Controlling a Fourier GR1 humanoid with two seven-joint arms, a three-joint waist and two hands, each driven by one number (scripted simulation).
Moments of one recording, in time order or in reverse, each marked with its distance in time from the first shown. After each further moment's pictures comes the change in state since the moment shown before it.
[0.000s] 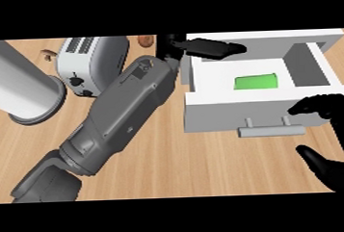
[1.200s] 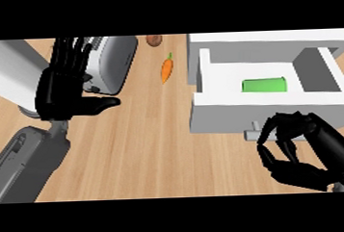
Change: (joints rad) left arm 0.769 0.437 0.113 -0.802 0.063 -0.077 0.133; right arm 0.041 -0.126 0.209 0.097 0.604 0.060 -0.144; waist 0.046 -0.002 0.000
